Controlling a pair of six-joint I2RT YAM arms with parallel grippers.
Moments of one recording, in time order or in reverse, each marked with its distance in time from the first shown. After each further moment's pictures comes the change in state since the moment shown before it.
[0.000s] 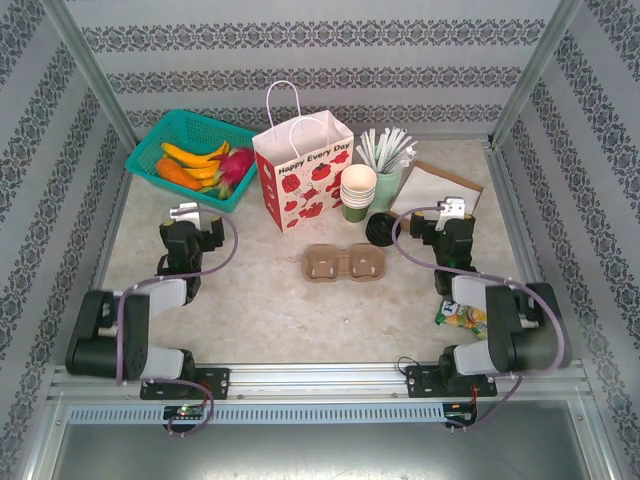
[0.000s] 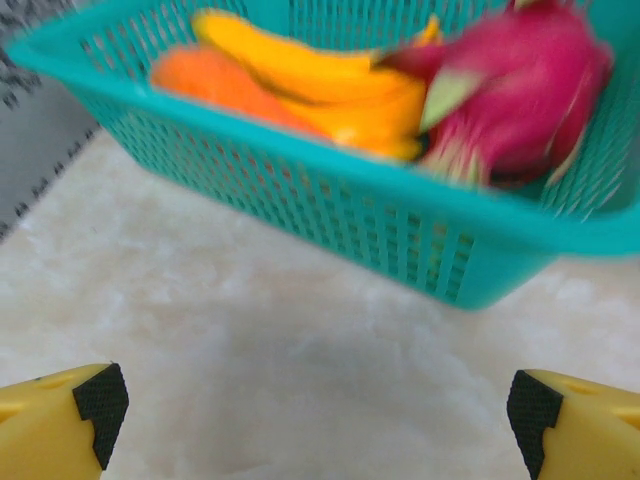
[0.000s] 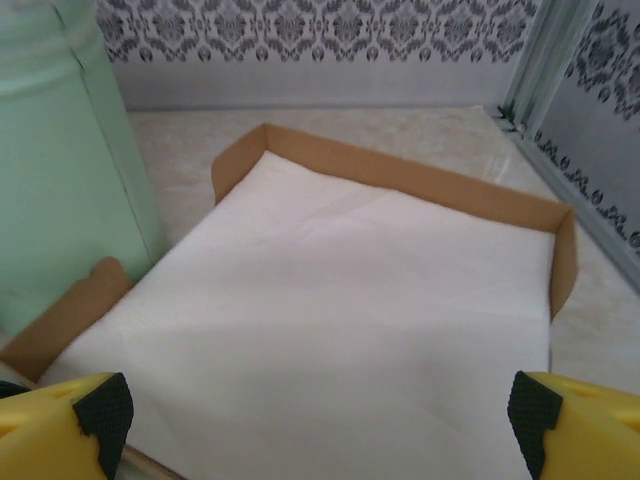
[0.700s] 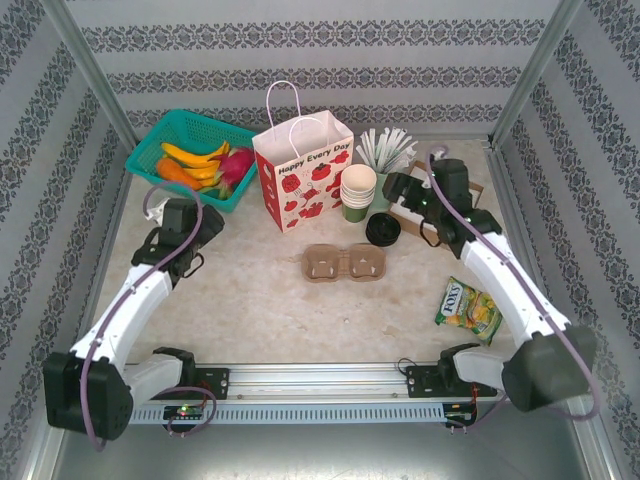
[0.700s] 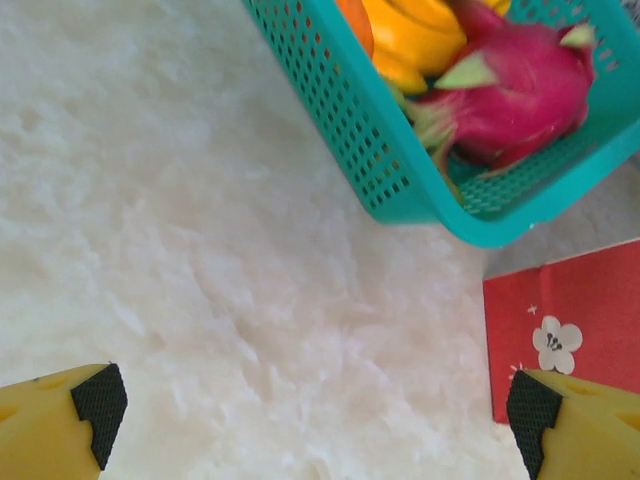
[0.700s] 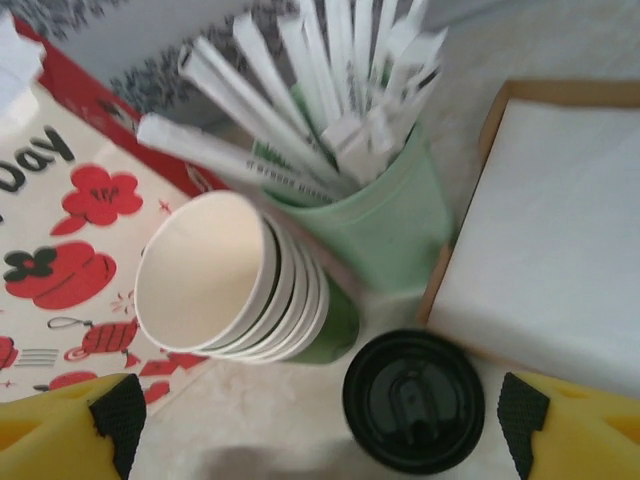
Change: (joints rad) left arm -0.113 -0.203 0.428 -1.067 0.016 -0.776; right arm 0.223 -0.101 0.719 -1.136 -0.169 0.529
